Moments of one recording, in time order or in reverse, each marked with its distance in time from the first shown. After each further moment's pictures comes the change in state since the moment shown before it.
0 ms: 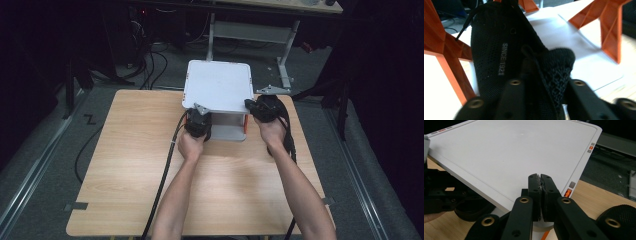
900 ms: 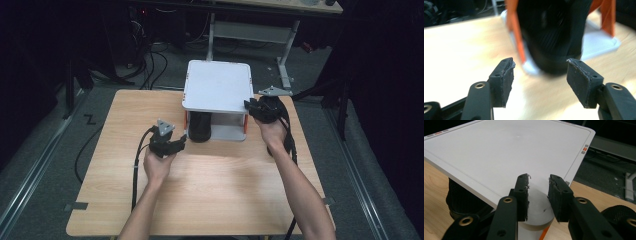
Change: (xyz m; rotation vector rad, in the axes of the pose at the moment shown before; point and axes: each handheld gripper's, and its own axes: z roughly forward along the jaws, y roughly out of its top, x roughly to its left) left arm 0.056 -0.076 -0.109 -0.034 0.027 -0.056; right arm -0.002 -0.005 -0.002 -0.034 -0.022 0.007
